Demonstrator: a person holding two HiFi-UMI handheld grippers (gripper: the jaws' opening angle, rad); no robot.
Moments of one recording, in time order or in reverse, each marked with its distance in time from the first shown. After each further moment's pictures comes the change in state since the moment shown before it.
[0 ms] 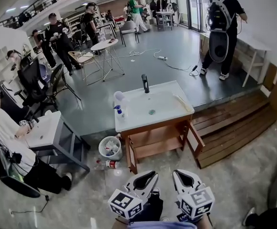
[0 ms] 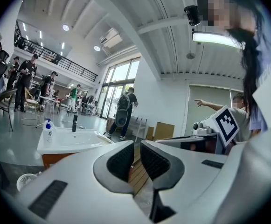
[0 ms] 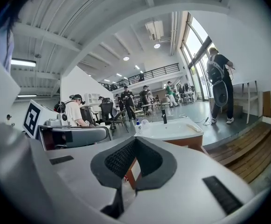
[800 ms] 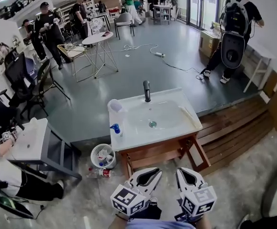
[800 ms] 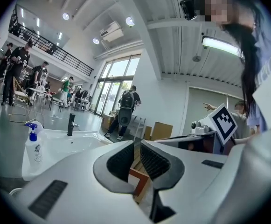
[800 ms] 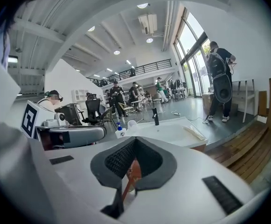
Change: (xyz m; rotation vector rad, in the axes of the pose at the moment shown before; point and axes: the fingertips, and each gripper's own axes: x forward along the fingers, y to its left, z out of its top) left arm 0.121 0.163 0.034 -0.027 0.024 -0.107; right arm 0.173 -0.089 0.057 0.046 0.033 -0.123
